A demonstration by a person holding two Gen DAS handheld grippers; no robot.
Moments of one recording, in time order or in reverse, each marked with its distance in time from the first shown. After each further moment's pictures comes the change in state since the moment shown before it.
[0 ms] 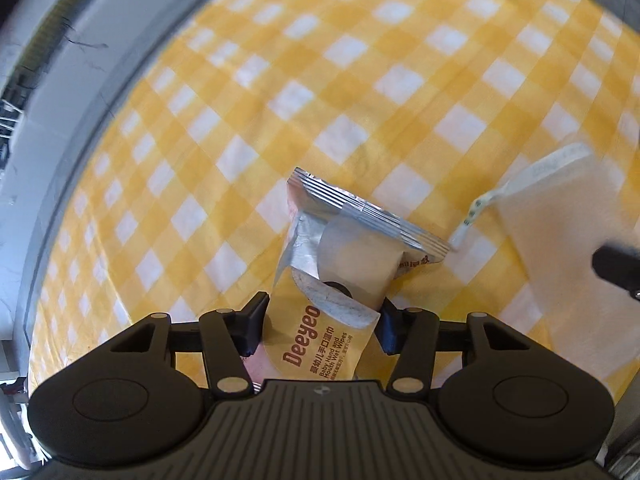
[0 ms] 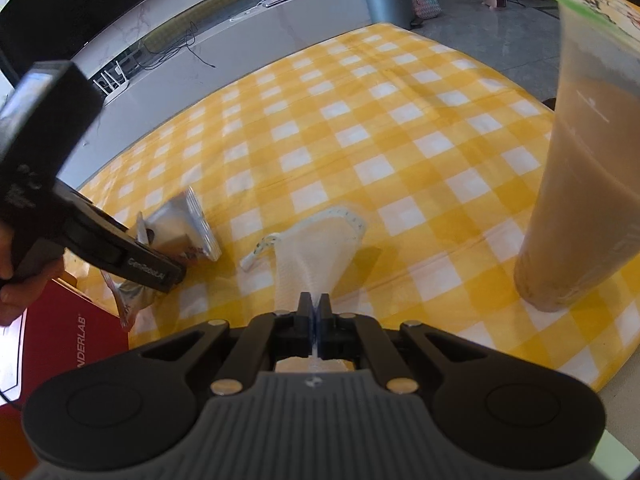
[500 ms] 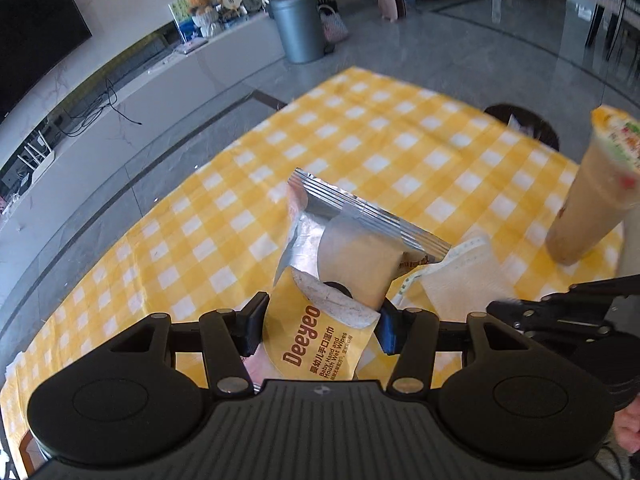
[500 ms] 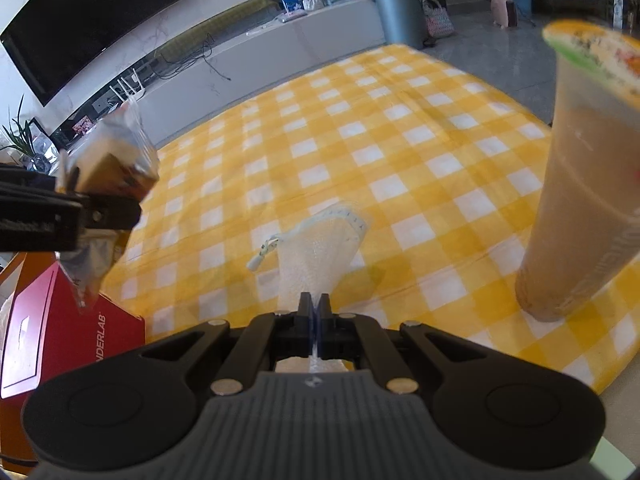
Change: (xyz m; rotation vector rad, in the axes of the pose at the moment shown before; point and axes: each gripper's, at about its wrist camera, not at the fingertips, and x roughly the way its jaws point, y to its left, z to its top) left arm -0.118 0.014 -0.048 -0.134 -0.389 -0.067; right arm -0.023 0.010 -0.005 -0.047 -0.065 0.022
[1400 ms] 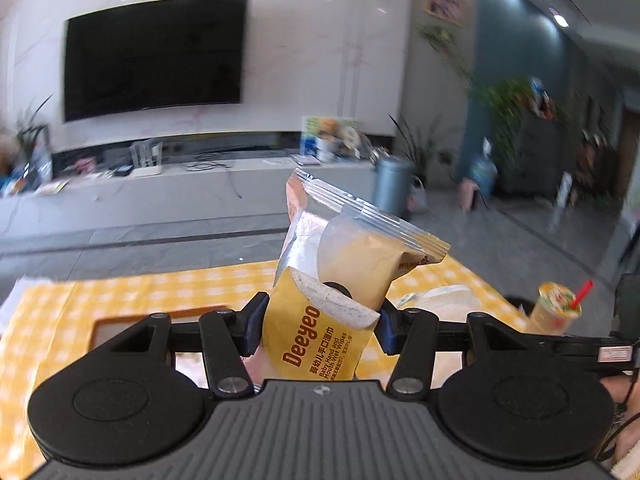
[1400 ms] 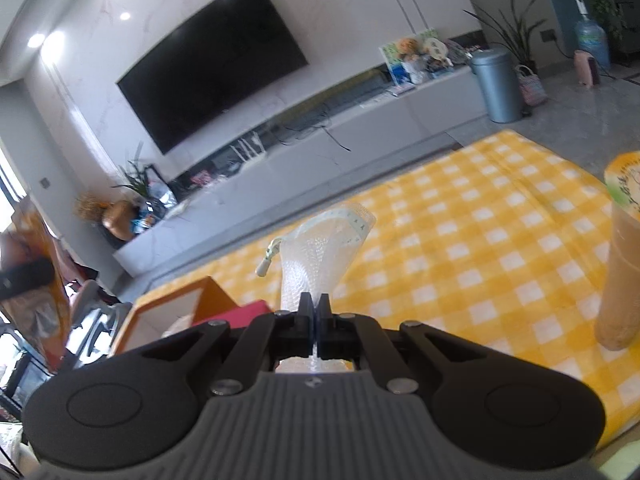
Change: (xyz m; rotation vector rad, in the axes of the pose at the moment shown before) left arm -0.206 0.078 -0.159 -0.482 -0.482 0.087; right arm -0.108 0.058 -0.008 -0.053 -0.213 0.371
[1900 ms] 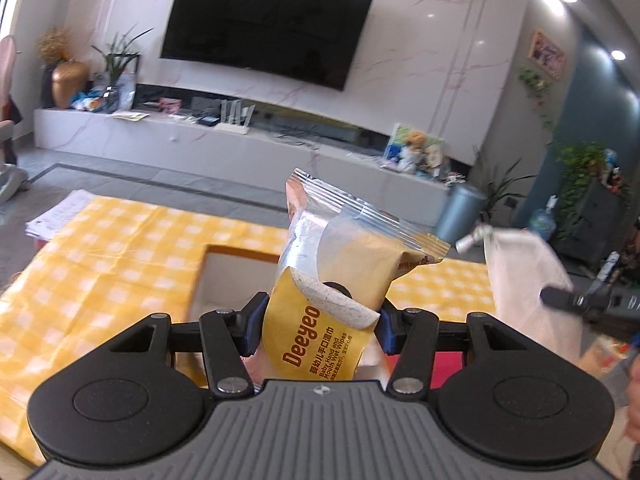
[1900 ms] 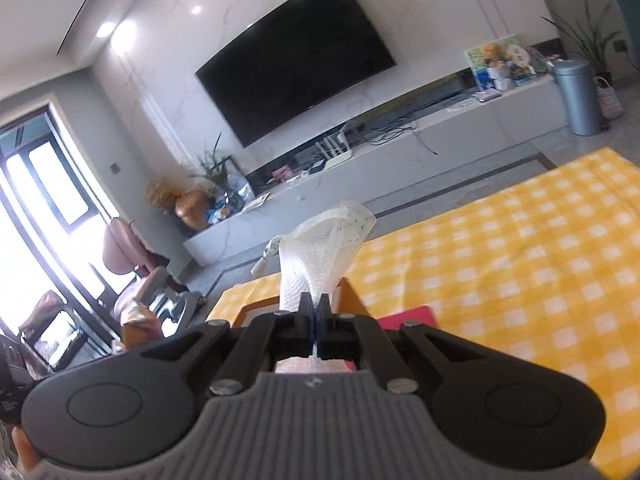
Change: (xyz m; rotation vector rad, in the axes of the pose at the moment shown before) left arm -0.017 0.134 -0.045 -0.259 0.014 0.139; right arm 0.012 0.124 -0.001 -0.085 0.020 0.192
